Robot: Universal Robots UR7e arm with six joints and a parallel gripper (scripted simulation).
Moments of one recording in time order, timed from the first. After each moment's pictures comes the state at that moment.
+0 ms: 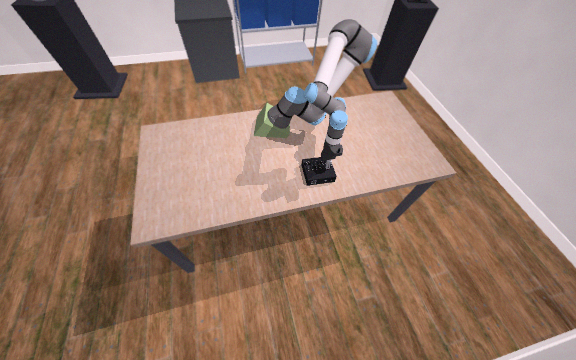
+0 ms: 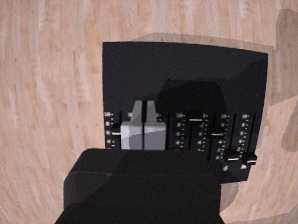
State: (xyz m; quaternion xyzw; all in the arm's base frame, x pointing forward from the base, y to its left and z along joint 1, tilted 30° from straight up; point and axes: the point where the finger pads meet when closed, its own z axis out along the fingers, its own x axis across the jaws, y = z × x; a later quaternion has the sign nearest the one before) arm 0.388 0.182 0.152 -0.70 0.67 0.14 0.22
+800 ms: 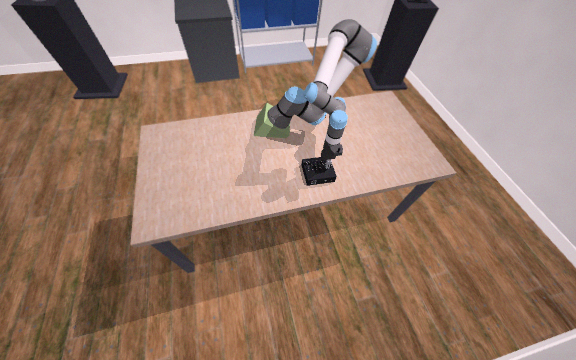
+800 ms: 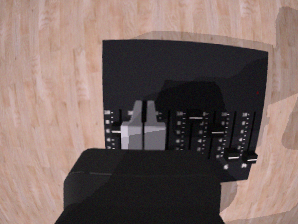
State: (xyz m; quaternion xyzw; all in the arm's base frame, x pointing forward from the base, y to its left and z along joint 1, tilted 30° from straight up) arm 0.386 0.182 0.152 -0.70 0.67 0.14 0.22
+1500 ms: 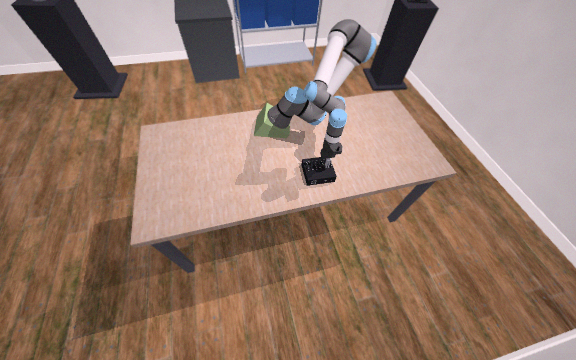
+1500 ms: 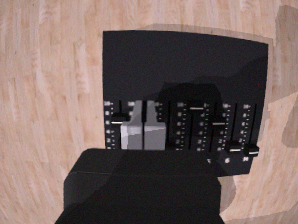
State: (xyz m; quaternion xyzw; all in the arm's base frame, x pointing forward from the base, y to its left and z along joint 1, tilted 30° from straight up) arm 0.378 0.182 0.151 -0.70 0.67 0.14 0.22
